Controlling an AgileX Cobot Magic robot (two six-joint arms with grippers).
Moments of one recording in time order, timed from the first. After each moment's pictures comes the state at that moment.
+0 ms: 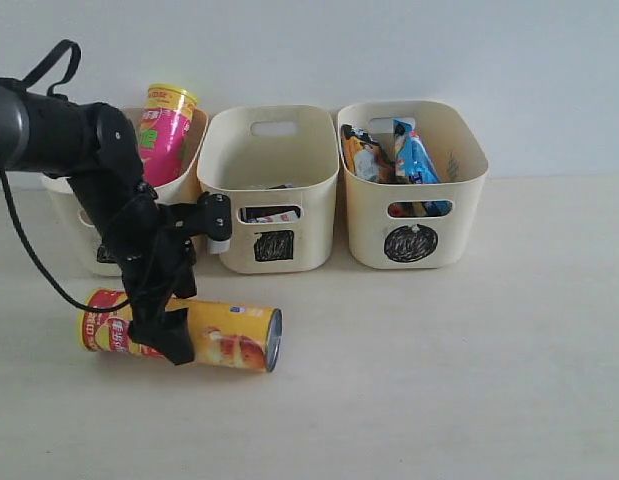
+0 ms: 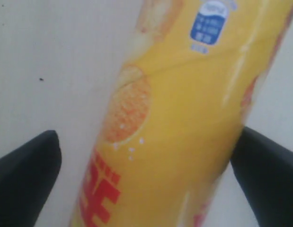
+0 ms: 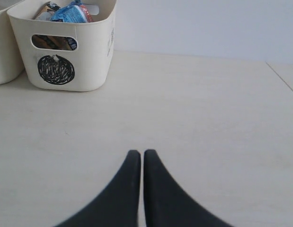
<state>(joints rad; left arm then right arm) -0.32 2.12 -1.49 -0.24 0.97 1.23 0.03 0.00 0.00 0.02 0.33 -0.09</state>
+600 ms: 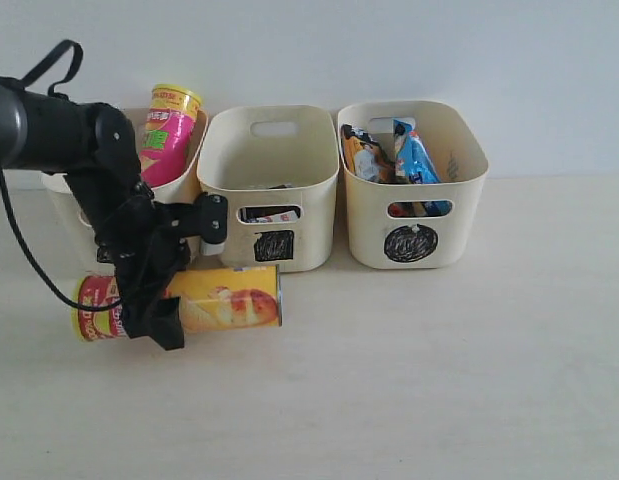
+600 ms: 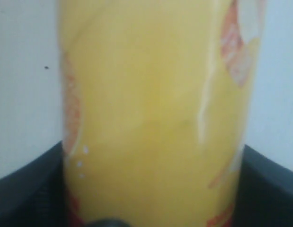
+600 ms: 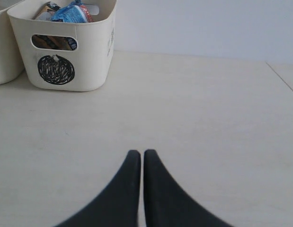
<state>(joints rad) -0.32 2.10 -1.49 -0.19 0.97 1.25 0.03 0.00 0.00 0.02 0.33 -0.09</state>
